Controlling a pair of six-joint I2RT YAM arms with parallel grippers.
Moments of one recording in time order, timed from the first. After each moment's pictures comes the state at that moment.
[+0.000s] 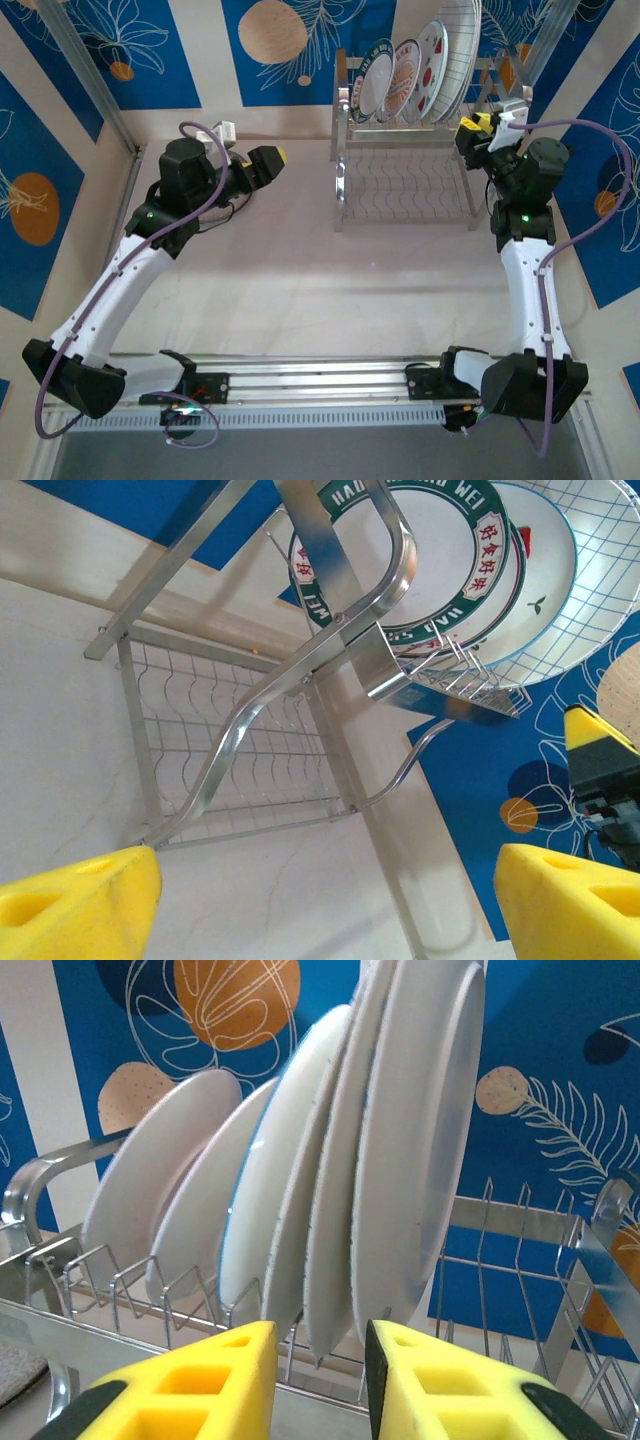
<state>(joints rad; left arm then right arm) -0.45 1.23 1.35 -0.36 0.32 -0.77 -0.19 1.16 1.18 0.04 -0.48 -0.01</state>
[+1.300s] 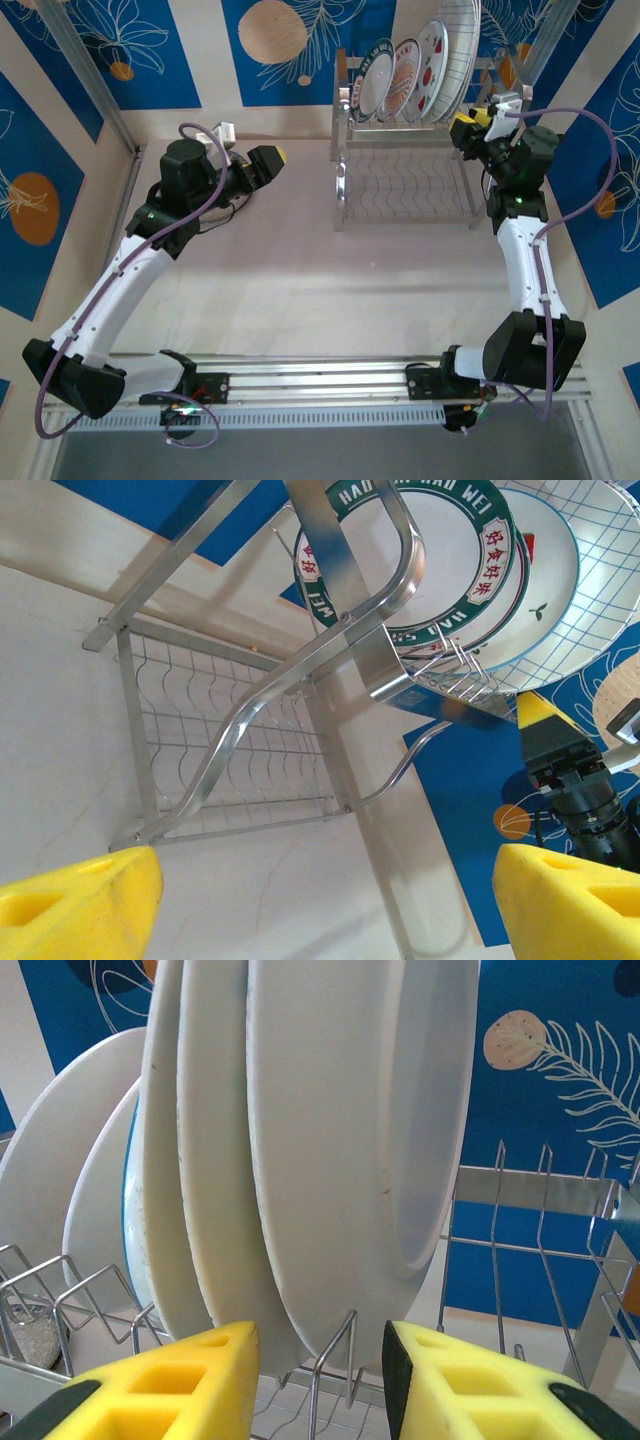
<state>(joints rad) -0.46 1.22 1.34 -0.35 0.31 -0.81 -0.19 1.31 1.21 0.14 -0.52 0.06</state>
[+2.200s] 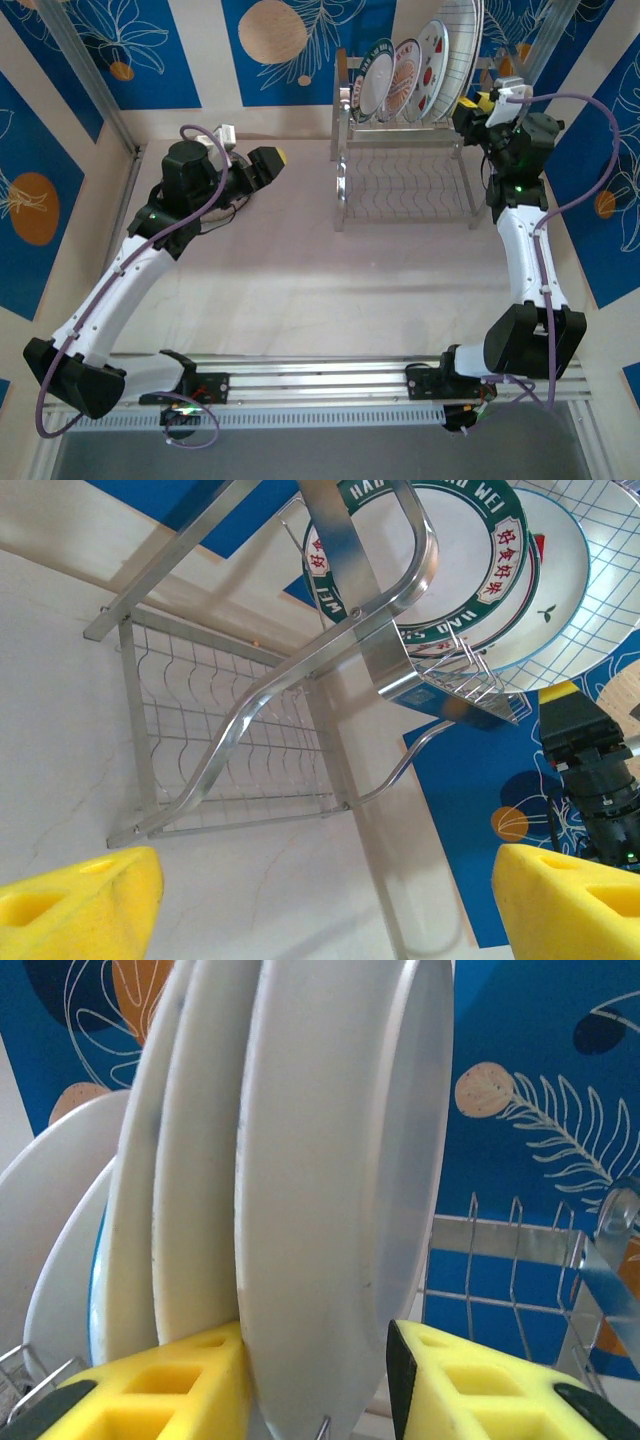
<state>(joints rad) -0.46 1.22 1.33 -0.35 0.31 -0.83 -0.17 1.37 1.32 0.13 -0.43 0.05</state>
